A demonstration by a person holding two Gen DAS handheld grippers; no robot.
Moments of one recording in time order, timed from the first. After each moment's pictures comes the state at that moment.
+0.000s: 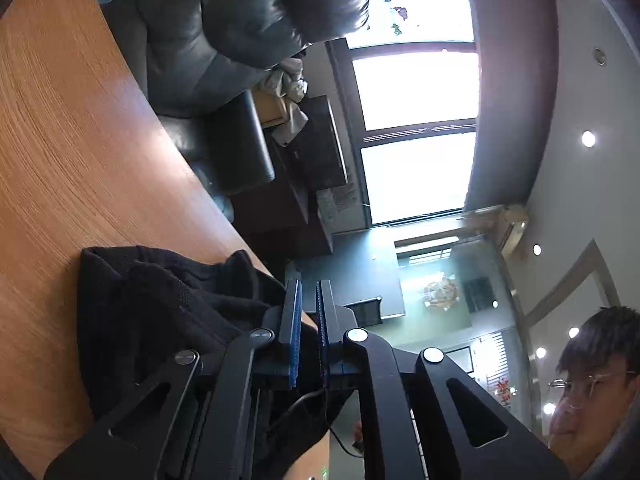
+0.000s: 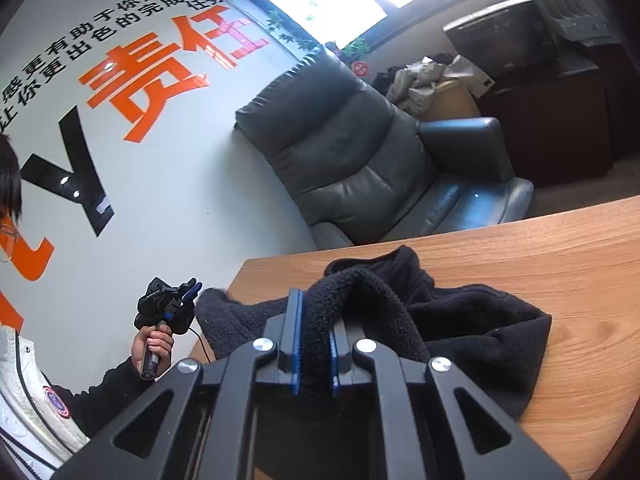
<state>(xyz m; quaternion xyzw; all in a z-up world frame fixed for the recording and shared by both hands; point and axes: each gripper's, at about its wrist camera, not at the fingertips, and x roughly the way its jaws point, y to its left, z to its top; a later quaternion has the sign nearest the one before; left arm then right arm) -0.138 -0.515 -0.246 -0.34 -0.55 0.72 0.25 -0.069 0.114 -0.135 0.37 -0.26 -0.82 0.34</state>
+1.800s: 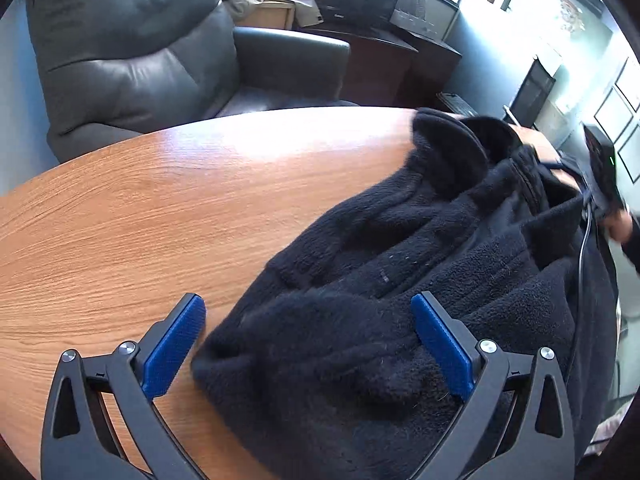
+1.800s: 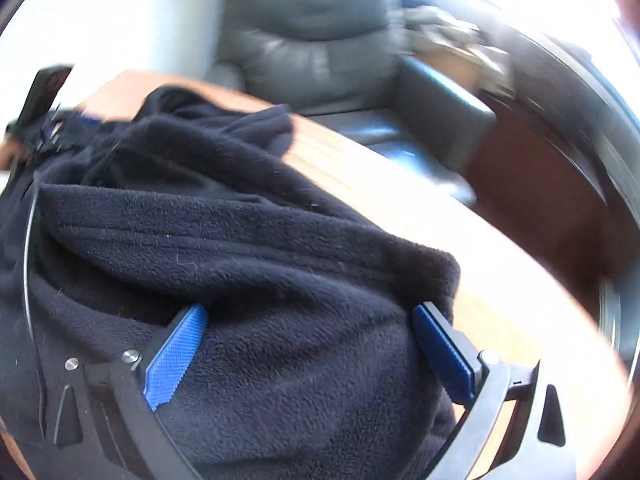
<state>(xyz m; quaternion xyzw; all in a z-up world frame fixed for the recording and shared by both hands) -0.203 -0.401 -0.305 -0.51 -0.01 0.84 0.19 -0.138 0.043 -0.282 0.48 0.12 -0.84 0.24</state>
